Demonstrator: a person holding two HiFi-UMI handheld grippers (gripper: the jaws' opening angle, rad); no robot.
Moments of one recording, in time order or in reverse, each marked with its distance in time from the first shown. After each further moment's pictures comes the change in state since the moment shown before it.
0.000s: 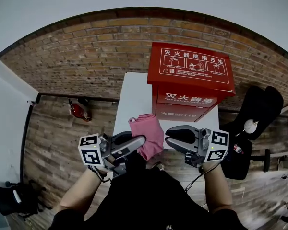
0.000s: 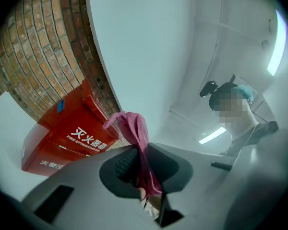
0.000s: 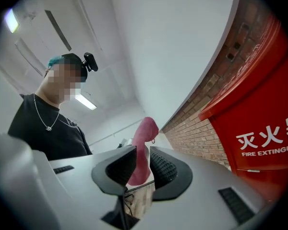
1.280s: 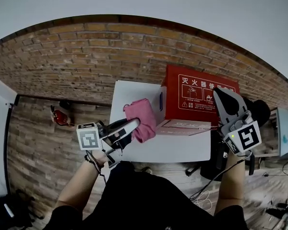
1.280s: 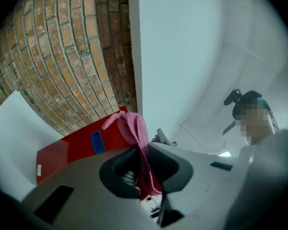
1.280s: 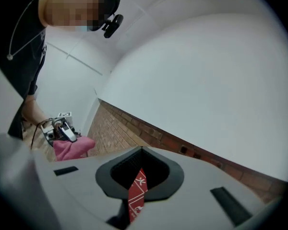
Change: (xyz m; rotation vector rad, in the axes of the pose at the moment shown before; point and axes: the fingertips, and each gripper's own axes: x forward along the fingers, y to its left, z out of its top) left arm -0.035 0.161 0.139 -0.202 -0.057 0.057; right arm 0.003 -0.163 0.212 -0.900 0.291 -0.867
